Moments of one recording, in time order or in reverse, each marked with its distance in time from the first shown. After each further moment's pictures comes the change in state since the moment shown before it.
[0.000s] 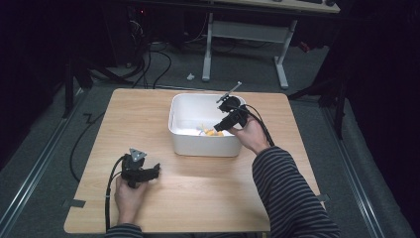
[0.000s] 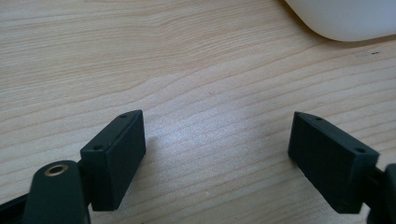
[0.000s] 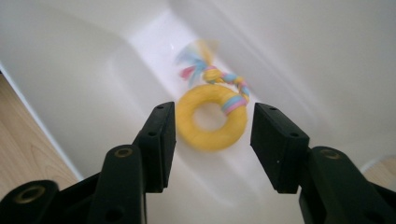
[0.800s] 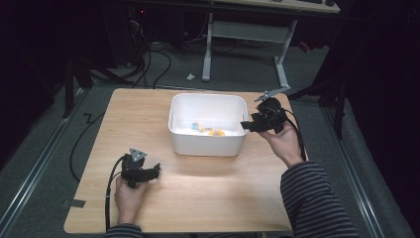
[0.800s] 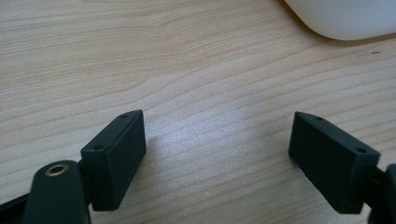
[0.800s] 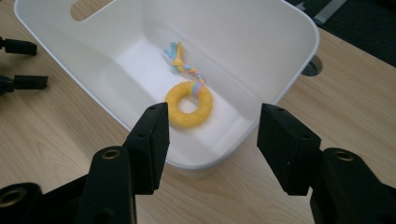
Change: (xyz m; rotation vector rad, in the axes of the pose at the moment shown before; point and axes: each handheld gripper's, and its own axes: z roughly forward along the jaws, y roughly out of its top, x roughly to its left) left arm 0.000 0.000 0.000 0.000 0.001 0.001; right arm -0.026 -0.068 -0.078 -0.218 -0.058 0.080
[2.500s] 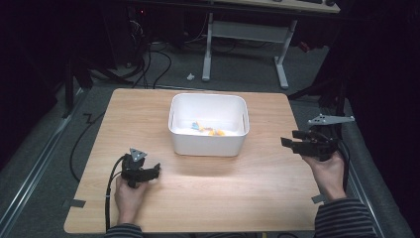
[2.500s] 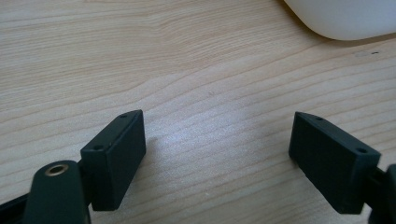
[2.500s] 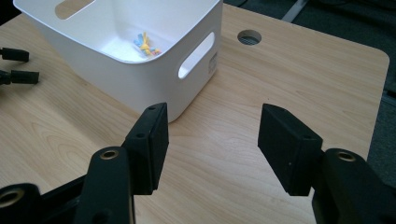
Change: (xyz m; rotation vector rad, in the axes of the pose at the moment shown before) left arm 0.000 0.000 0.000 0.000 -0.002 0.001; right arm -0.029 -0.104 -0.080 -0.146 -0.066 0.136
